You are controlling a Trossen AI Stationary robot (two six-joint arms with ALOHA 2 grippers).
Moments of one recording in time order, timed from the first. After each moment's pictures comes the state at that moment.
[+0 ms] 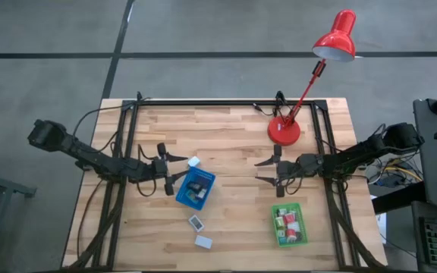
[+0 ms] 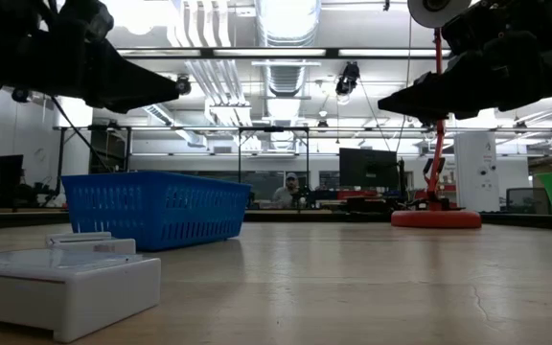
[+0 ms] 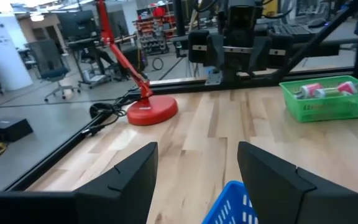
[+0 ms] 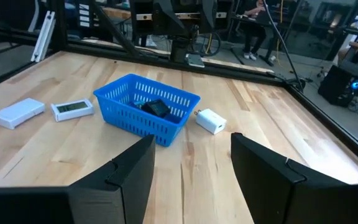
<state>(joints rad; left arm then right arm) -0.30 1.08 0.16 0.82 -0.53 0.11 0.17 1.18 0.20 0.82 0.18 -0.10</state>
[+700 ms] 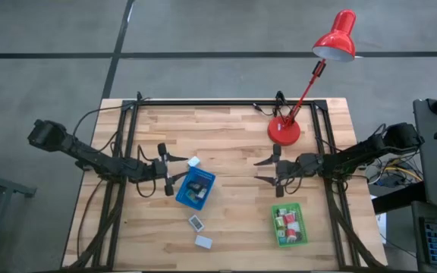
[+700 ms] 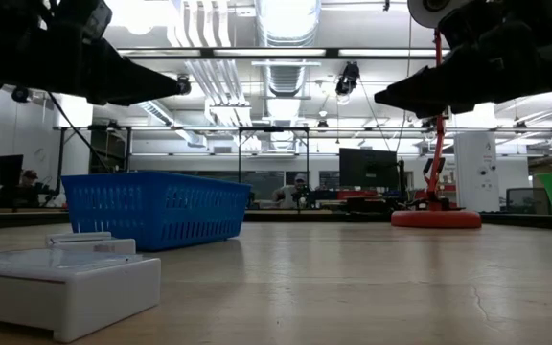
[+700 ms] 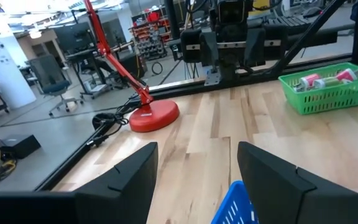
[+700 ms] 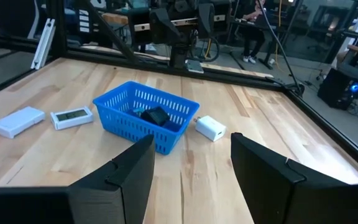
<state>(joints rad) -0.30 1.08 0.16 0.82 -0.51 0.20 0.16 1.18 0.22 0.82 0.18 -0.10</state>
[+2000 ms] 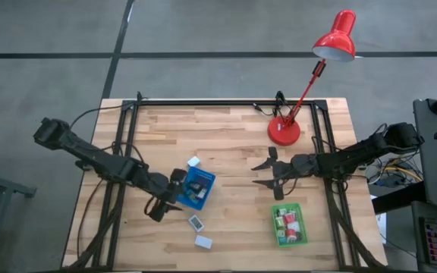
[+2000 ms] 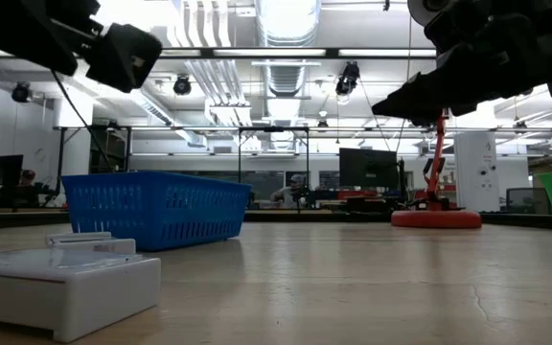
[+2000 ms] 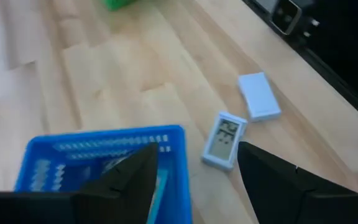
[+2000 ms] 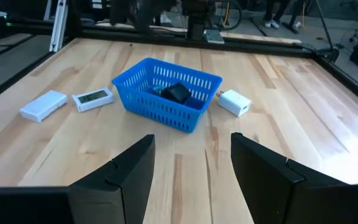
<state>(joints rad) -0.40 1.19 0.68 -0.24 0.02 0.08 0.17 1.18 0.31 0.60 0.13 0.01</state>
